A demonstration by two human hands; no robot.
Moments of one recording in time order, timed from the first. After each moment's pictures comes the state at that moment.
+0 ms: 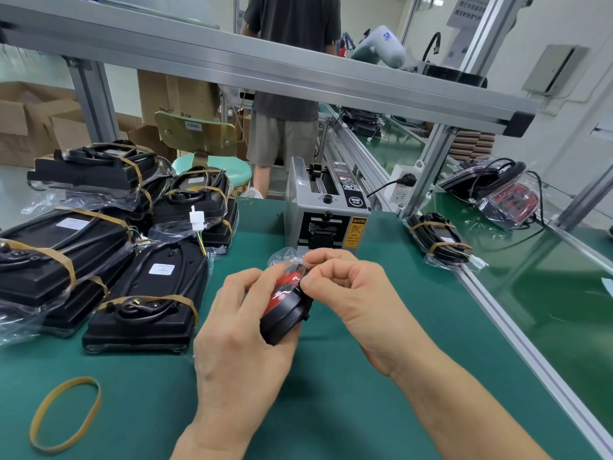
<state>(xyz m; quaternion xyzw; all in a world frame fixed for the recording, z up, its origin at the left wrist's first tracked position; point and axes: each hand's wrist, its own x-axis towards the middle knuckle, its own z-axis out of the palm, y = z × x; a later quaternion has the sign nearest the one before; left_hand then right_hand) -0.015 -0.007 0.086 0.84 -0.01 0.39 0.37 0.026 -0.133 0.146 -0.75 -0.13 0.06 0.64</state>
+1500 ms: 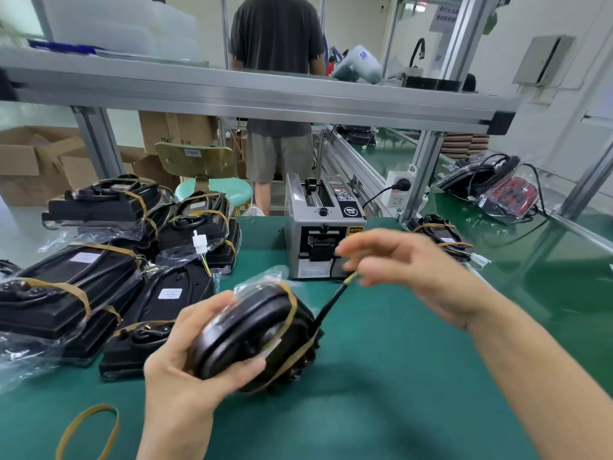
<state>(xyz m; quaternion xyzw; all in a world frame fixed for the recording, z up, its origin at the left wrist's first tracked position) -0.023 0.041 0.070 0.61 -0.08 0.28 0.73 0.060 -0.203 0.178 -0.75 -0.24 0.08 0.60</state>
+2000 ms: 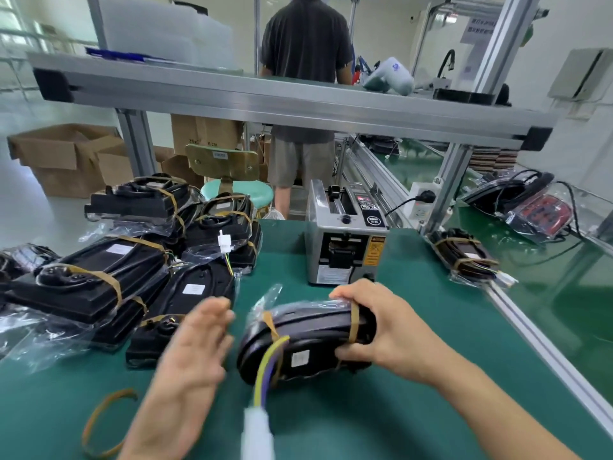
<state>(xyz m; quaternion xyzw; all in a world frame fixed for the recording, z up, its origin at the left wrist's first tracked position) -0.019 0.077 0.051 0.47 -0.02 0.17 0.87 0.063 -0.177 0.109 -0.89 -0.33 -0.04 0.31</state>
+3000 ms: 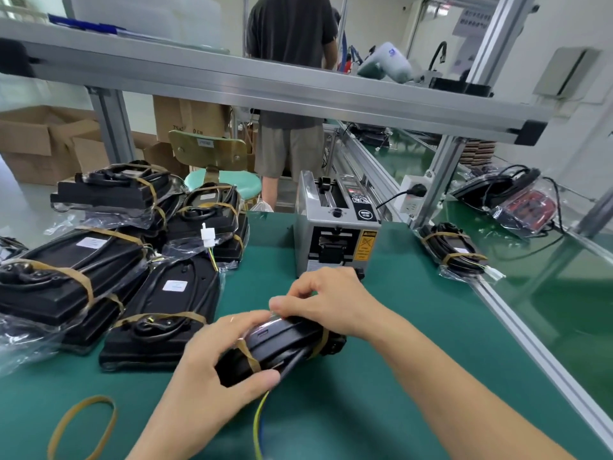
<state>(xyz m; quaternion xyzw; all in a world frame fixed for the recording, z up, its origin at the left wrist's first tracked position) -0.016 0.056 0.064 0.83 -0.11 0.17 0.53 0.085 -0.112 0.128 -0.93 -0.24 0.06 0.26</state>
